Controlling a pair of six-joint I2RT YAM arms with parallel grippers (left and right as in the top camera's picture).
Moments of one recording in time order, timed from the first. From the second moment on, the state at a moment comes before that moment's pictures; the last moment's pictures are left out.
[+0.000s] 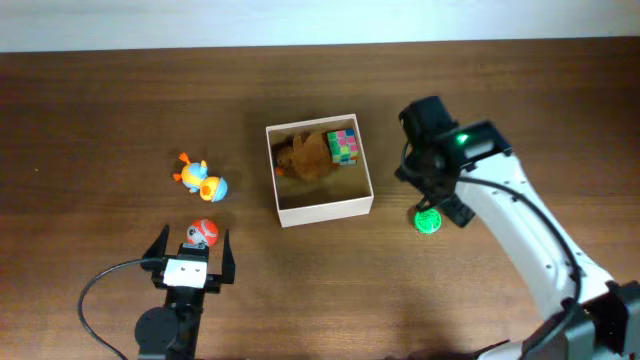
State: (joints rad) left arm -0.06 0.01 0.01 -0.08 0.00 0.18; right arm 0.34 1.61 1.38 -1.21 0.24 1.11
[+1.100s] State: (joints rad) left arm -0.06 0.01 0.01 -0.08 0.00 0.18; right arm 0.25 1.66 1.03 -0.74 0.13 1.15
